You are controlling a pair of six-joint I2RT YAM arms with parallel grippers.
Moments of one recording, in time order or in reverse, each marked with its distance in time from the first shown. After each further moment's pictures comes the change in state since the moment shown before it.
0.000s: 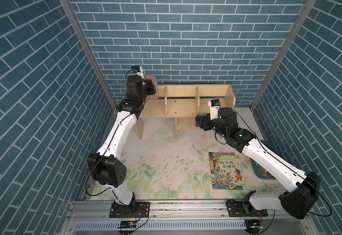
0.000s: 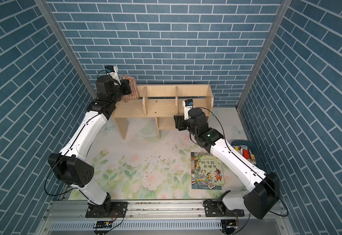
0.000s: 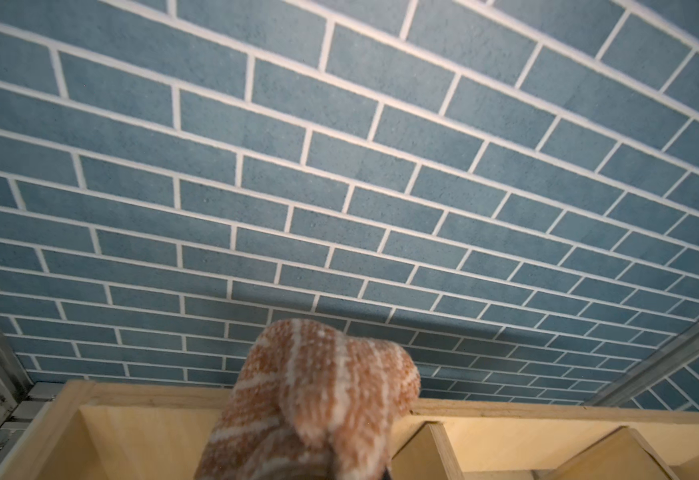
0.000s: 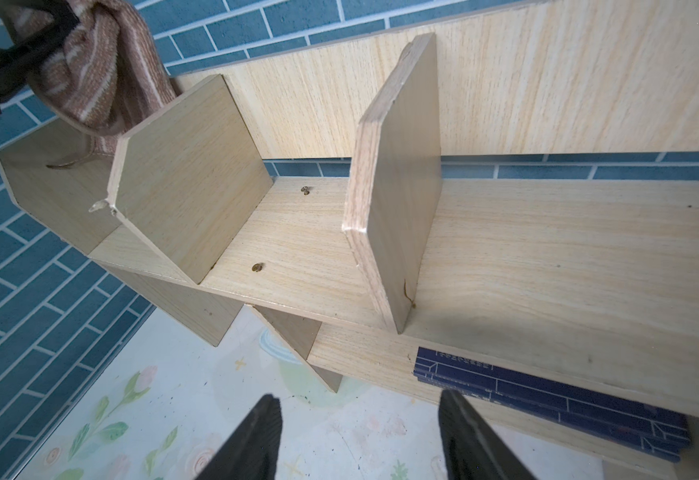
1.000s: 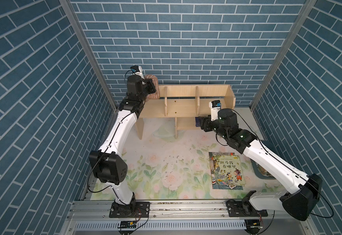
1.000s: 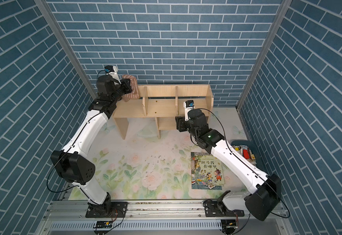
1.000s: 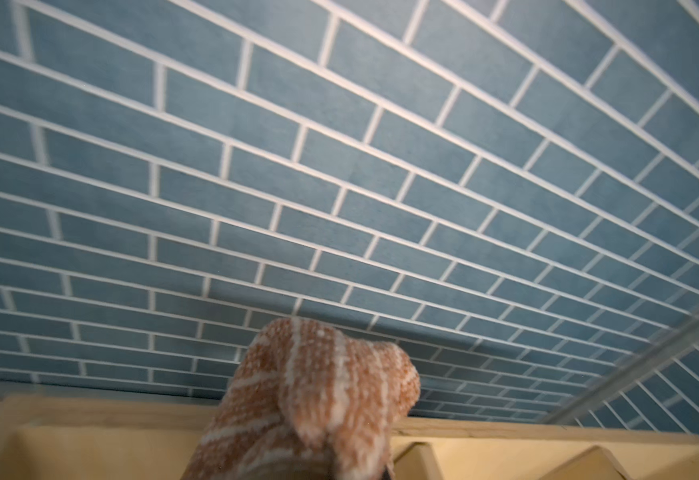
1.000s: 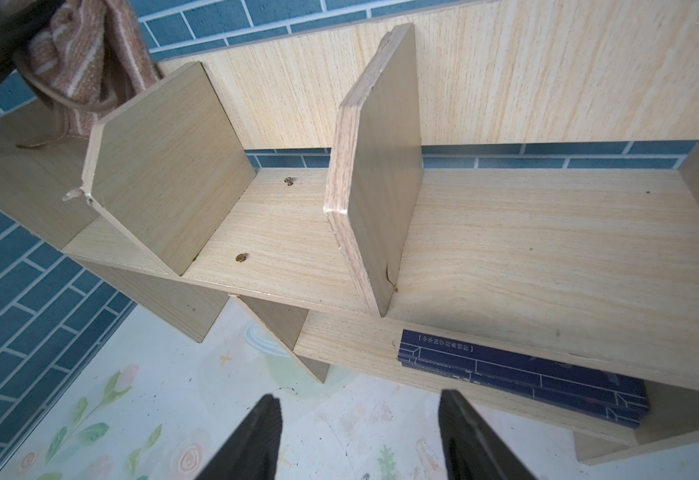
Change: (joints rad) left arm -0.030 0.053 0.026 0.050 0.106 -0.076; right arm 0.018 -0.019 0.002 -0.050 0.056 0.007
